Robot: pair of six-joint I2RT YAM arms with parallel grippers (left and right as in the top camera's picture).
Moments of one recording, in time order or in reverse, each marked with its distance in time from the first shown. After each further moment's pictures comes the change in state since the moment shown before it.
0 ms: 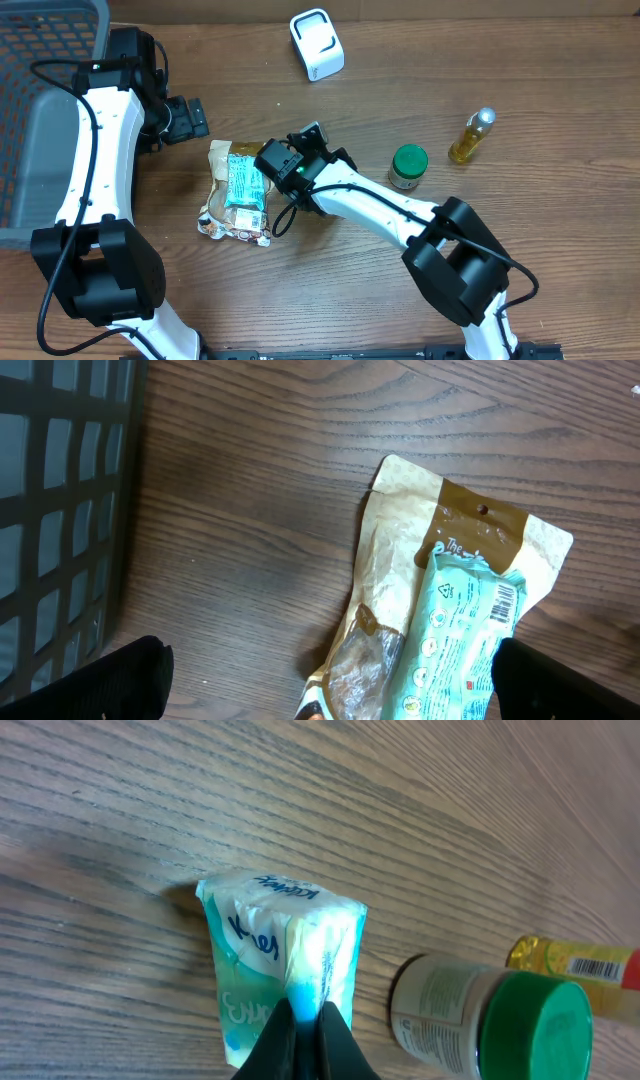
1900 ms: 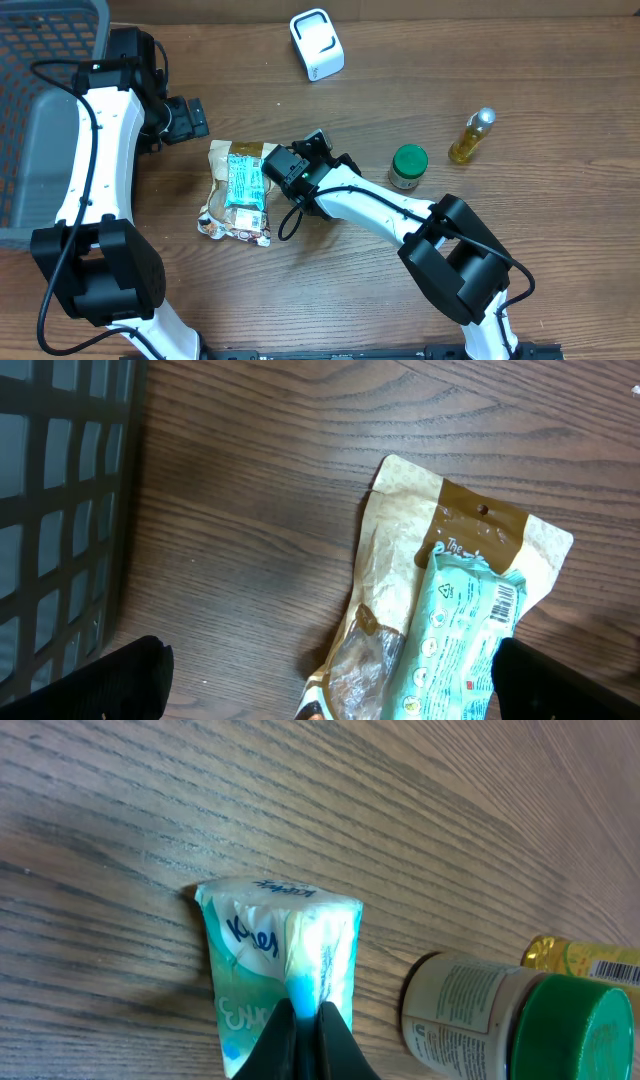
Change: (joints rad) left arm 0.000 0.000 0.000 0.000 0.000 0.000; right arm -0.013 0.000 -0.084 0.076 -0.004 -0.035
